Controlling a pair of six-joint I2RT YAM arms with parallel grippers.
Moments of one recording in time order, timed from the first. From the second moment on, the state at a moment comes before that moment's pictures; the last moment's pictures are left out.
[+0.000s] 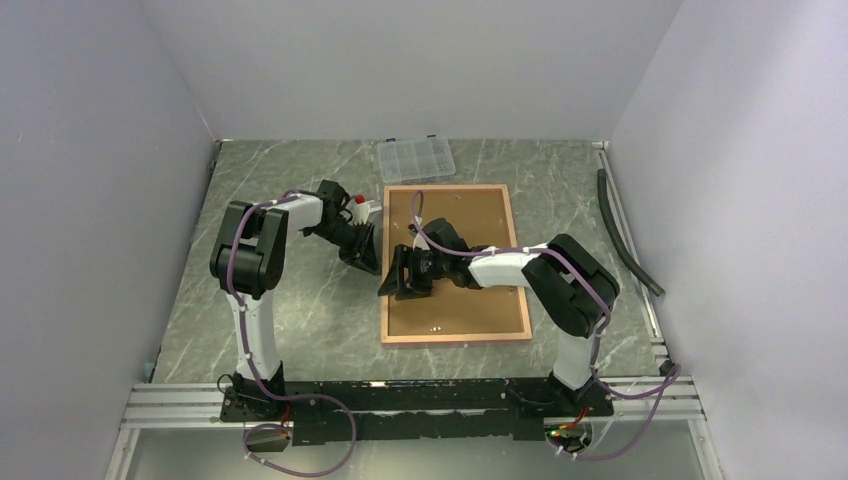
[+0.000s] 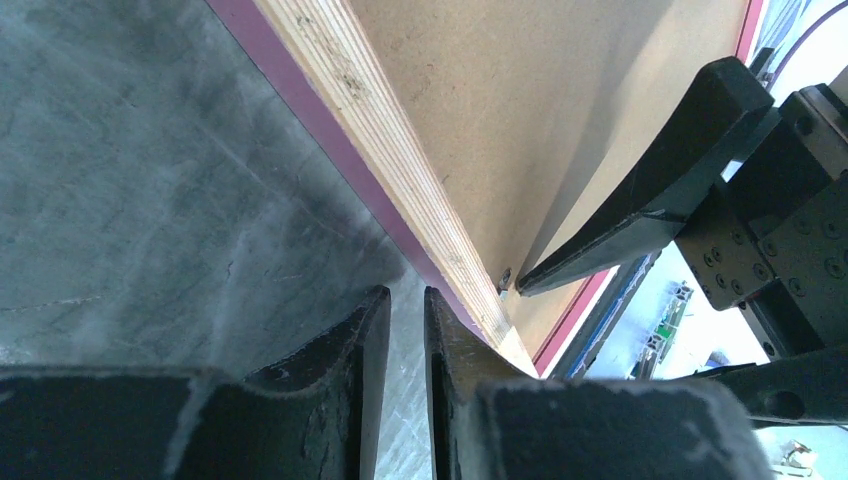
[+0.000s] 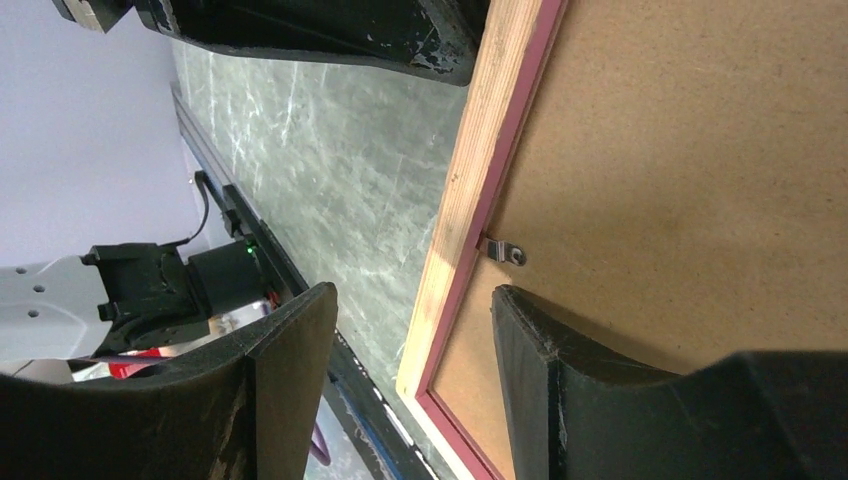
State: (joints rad) left arm -0.24 2.06 1.30 -0.66 0.83 0.09; right arm 0.76 1.85 0.93 0.18 -0.53 0.85
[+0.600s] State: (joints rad) left arm -0.24 2.06 1.30 -0.66 0.82 0.10; right arm 0.76 1.89 0.96 0.21 -0.53 0.88
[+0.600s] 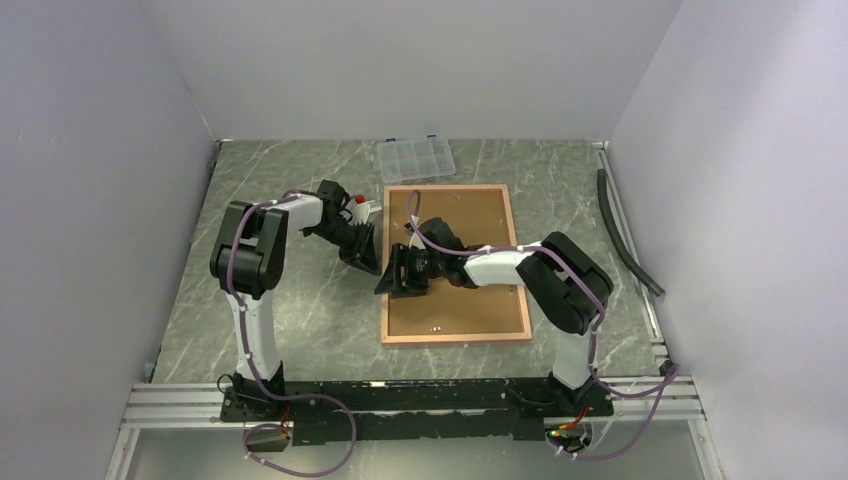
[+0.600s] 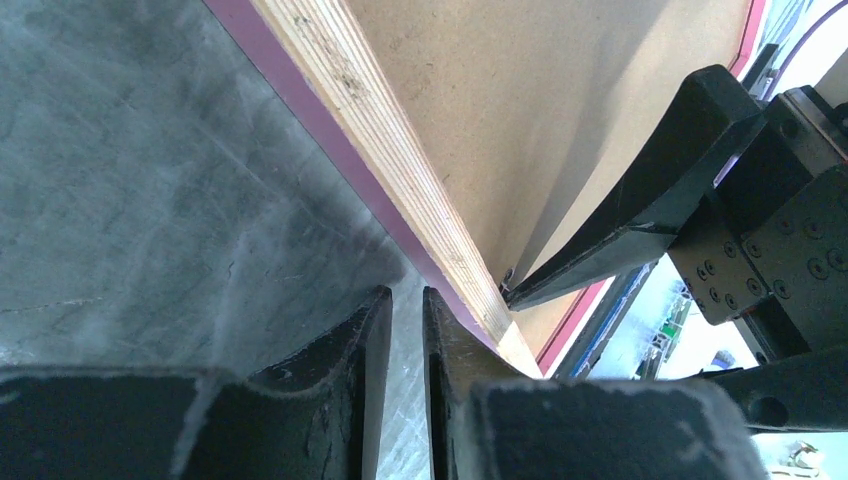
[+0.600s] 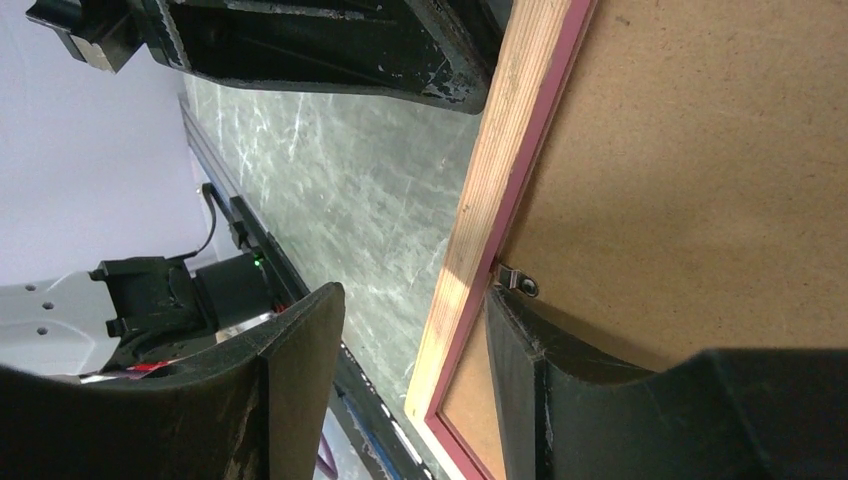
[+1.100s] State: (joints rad) left arm -0.24 2.06 1.30 -0.68 0.82 0.12; right arm 0.77 1.88 0.97 0.20 -0.53 0.87
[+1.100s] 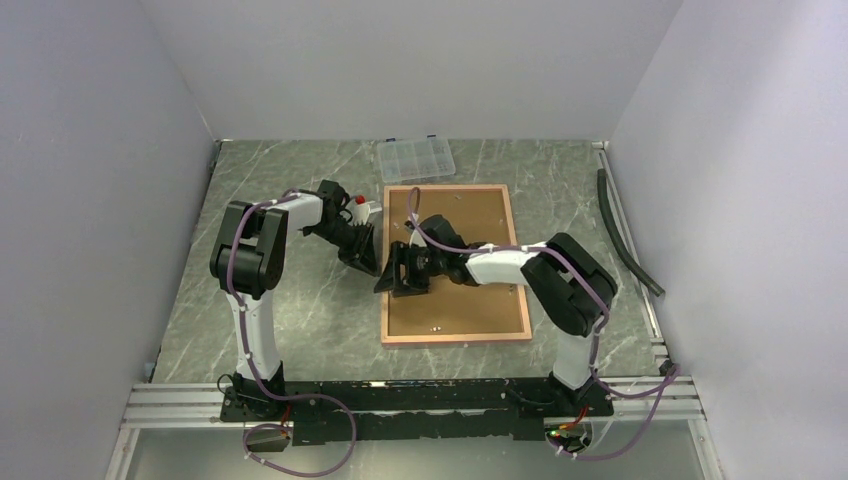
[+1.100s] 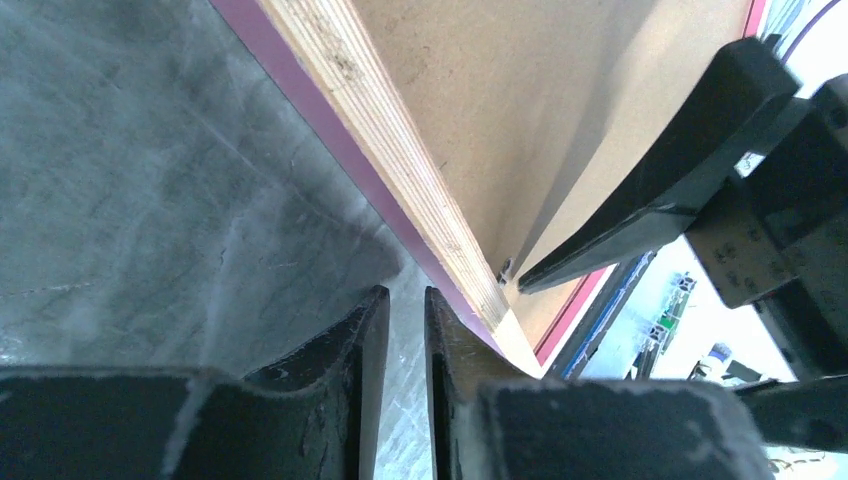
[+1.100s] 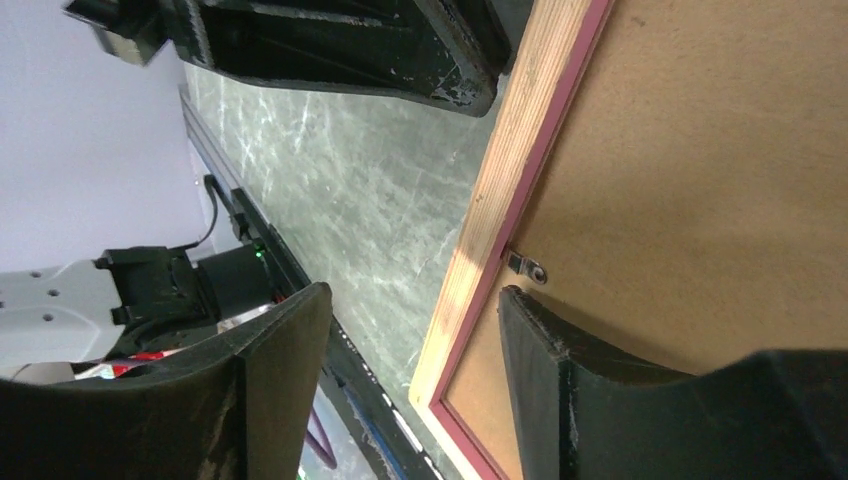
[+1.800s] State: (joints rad) left arm -0.22 2.21 1.61 -0.64 0.78 -0.02; right arm 0.47 2.02 1.40 -0.01 -0.56 0.67
